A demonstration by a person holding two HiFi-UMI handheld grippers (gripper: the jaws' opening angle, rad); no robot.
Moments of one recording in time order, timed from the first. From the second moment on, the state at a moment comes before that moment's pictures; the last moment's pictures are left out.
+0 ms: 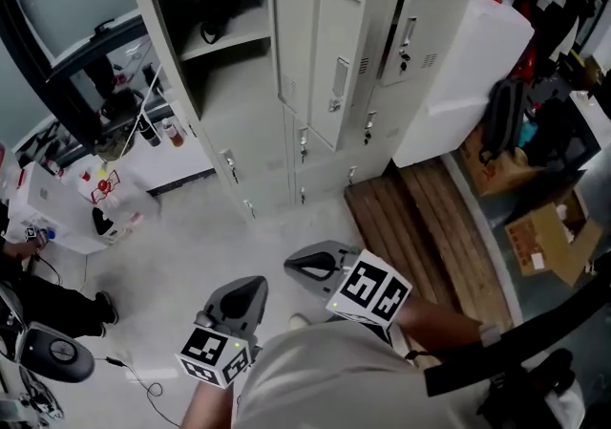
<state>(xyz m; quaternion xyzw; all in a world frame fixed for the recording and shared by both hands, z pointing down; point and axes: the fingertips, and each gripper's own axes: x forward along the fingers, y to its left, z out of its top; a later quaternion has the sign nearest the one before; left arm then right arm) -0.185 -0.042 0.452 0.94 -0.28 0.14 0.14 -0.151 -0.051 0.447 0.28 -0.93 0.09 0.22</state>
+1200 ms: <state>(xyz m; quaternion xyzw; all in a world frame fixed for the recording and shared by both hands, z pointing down) -0.196 -0.016 0.476 0.94 -0.28 0.15 0.16 -0.163 -0.026 0.451 0.27 -0.93 0.09 0.24</state>
